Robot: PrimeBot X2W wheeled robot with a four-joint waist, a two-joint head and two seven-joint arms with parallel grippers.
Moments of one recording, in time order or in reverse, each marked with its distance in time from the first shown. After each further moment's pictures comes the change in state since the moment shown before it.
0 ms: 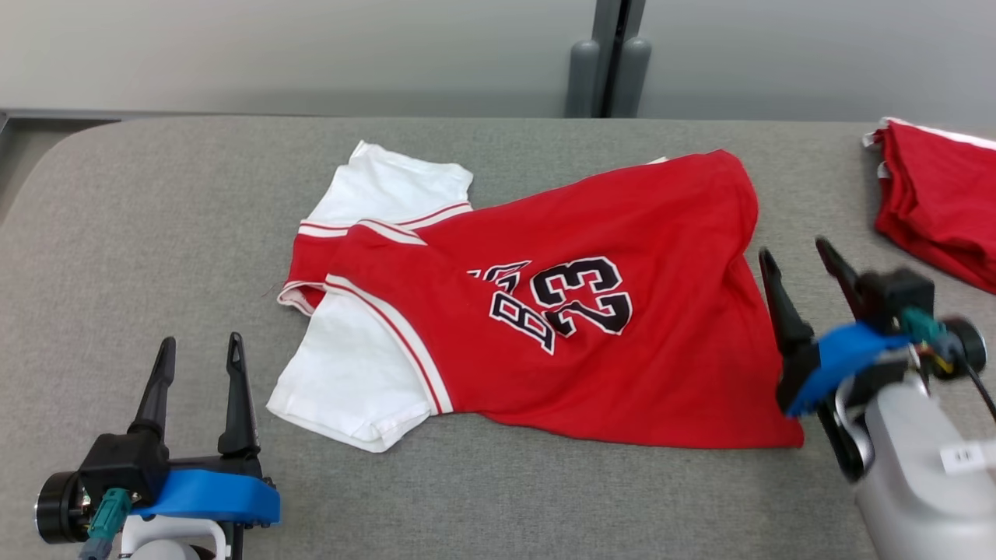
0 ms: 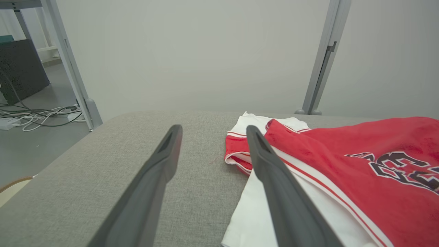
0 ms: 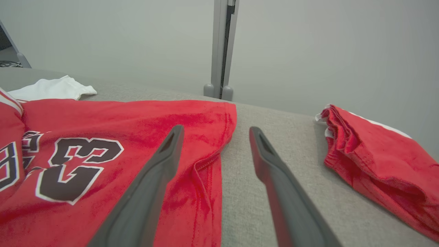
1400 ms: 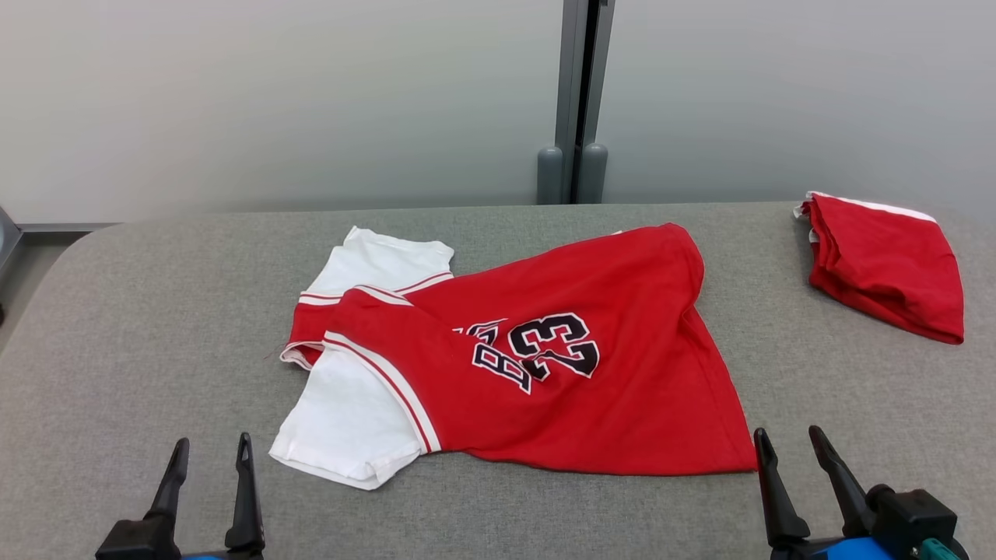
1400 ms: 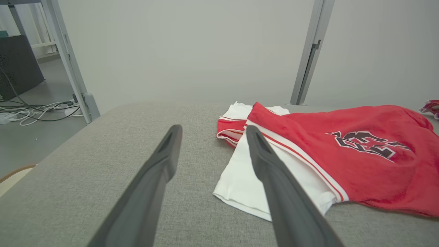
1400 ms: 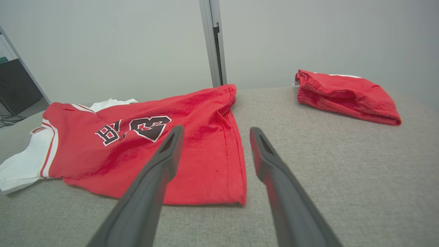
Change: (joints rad) left arm 0.168 0.009 -0.003 0.022 -0.014 0.000 0.000; right arm 0.620 0.146 -0.106 -0.520 0.065 0.000 0.001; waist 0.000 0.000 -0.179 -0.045
